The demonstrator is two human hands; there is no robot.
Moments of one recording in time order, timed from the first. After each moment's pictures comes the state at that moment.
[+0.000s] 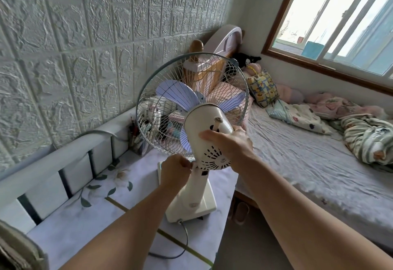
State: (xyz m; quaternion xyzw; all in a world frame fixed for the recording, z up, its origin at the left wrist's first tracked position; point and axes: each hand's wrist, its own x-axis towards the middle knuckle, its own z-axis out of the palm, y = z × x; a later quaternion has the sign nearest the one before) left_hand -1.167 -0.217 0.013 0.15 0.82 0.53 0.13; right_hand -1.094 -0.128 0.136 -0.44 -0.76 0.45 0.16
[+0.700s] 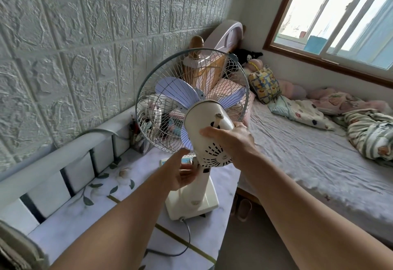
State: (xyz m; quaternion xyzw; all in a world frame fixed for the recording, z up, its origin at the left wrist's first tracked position) left_hand -1.183 -0.221 0.022 -0.09 0.49 0.68 0.53; right_hand -1.095 -0.127 0.136 -0.44 -0.77 0.44 0.15
